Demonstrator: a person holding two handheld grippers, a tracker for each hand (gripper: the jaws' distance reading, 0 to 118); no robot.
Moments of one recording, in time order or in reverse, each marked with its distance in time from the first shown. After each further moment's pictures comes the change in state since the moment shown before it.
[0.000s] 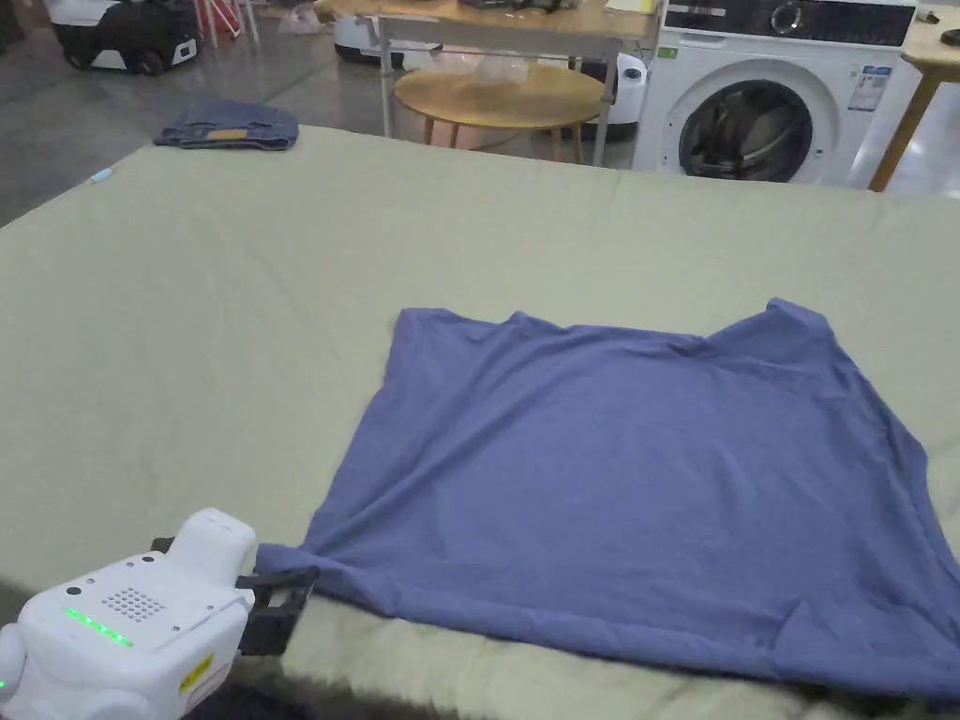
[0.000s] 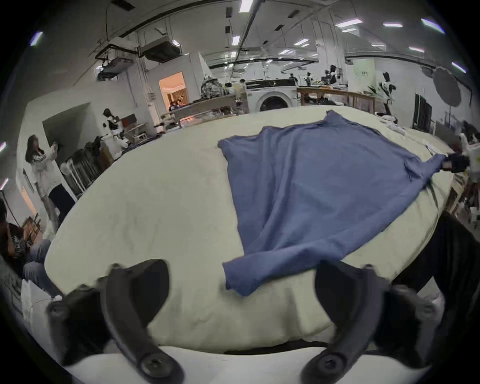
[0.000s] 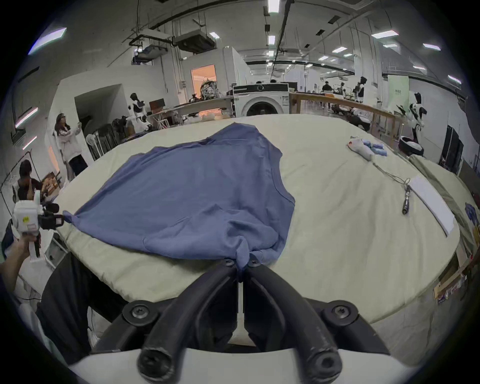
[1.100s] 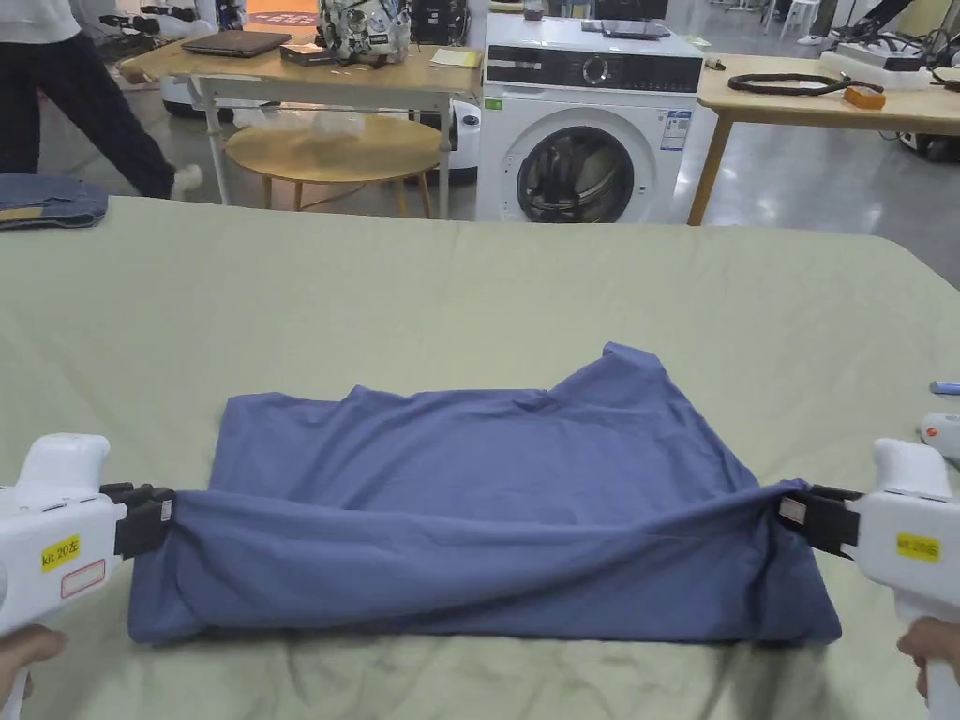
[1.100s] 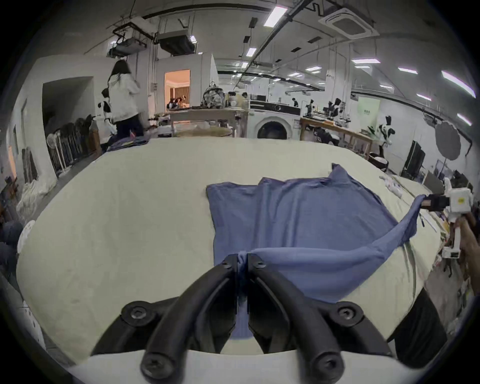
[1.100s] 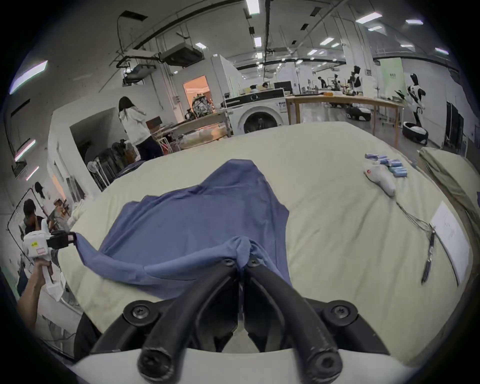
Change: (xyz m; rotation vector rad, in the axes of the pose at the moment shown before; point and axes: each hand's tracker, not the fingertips) left arm -0.023 0.167 -0.094 0.002 -0.071 0.190; right arm 0.007 0.179 -0.102 -0.016 0.032 -0.097
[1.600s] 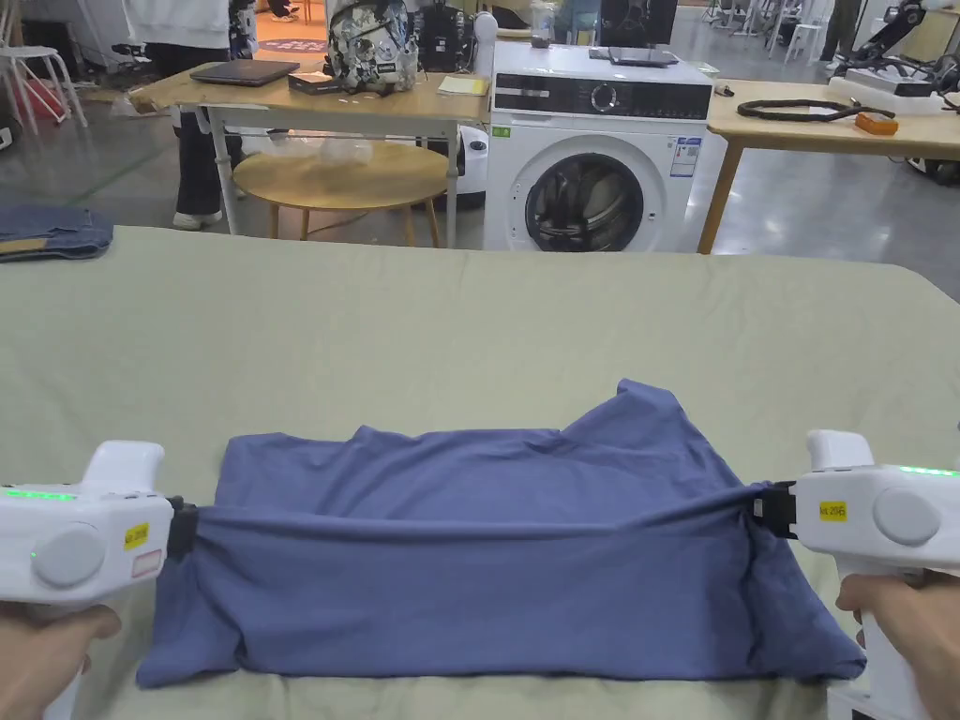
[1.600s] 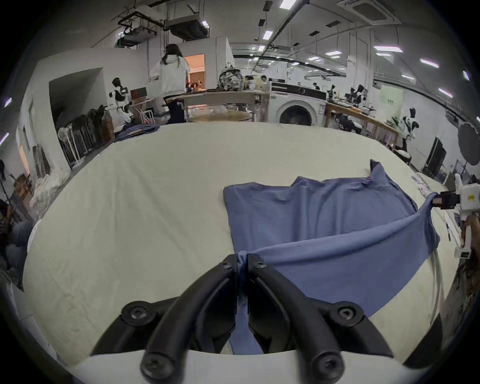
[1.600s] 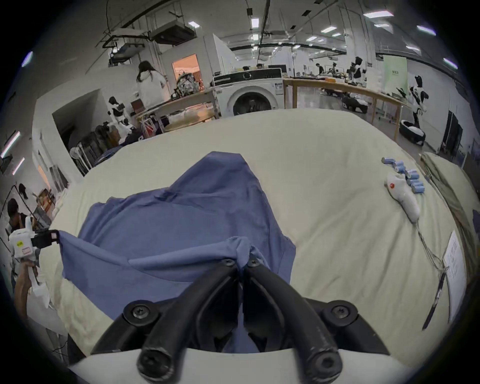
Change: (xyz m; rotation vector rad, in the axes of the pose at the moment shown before) left arm 0.006 0.032 -0.069 -0.102 0.116 -0.035; right arm -0.014 0.047 -0.083 -0.094 -0.121 0.052
